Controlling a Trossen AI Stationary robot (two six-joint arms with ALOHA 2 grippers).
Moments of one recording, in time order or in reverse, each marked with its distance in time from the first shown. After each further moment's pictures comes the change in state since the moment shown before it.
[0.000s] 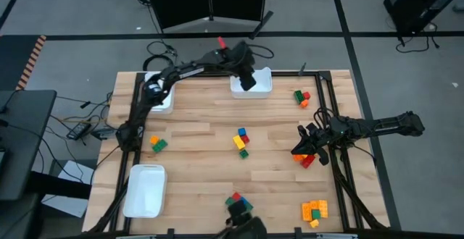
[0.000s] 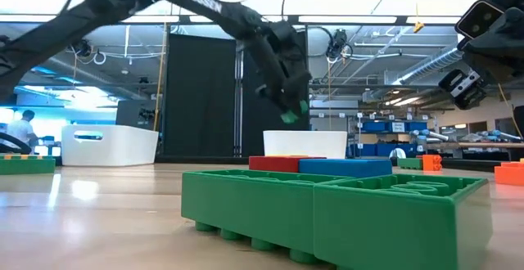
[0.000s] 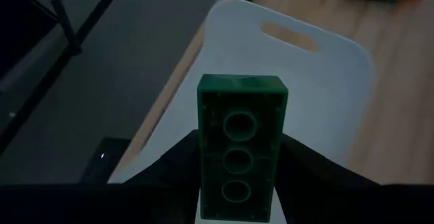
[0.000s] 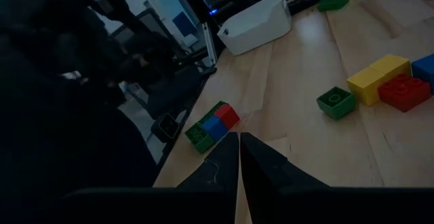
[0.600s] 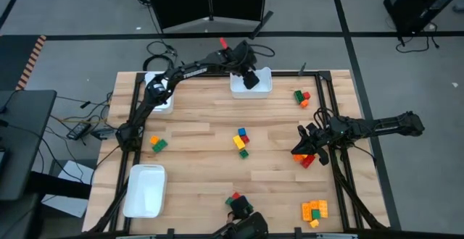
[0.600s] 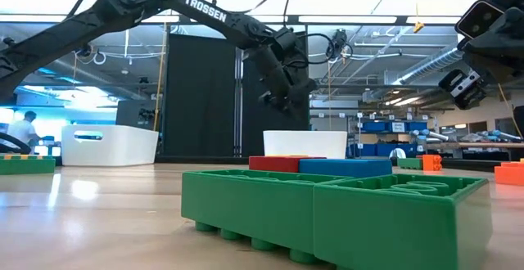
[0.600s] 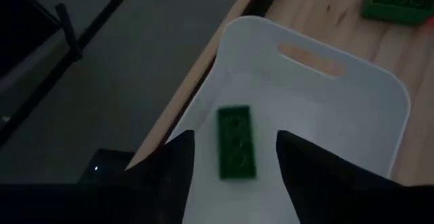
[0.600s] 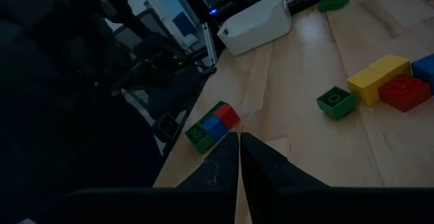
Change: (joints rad) left arm 0.014 0.054 0.034 0.060 0.000 -0.016; right arm 0.000 0.000 0.000 0.000 0.000 0.000
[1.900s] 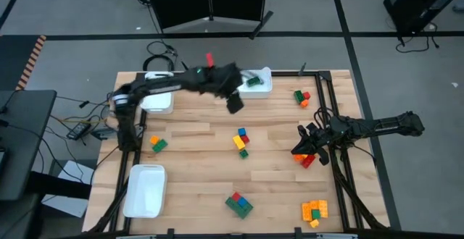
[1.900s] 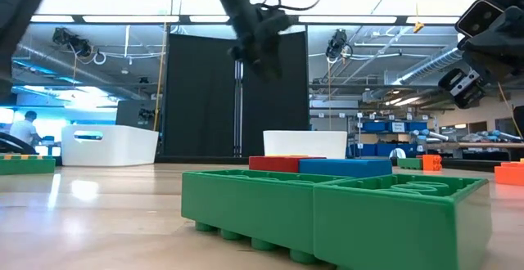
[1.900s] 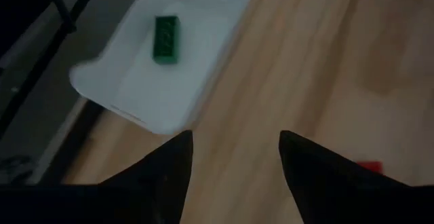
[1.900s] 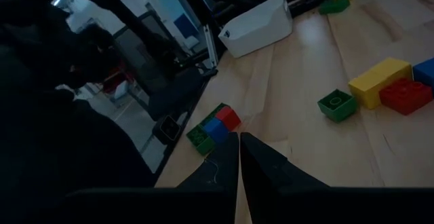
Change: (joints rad) left arm -0.237 -0.499 -0.462 -0.144 -0.119 -0.173; right arm 0.000 0.000 0.000 0.009 0.000 0.000
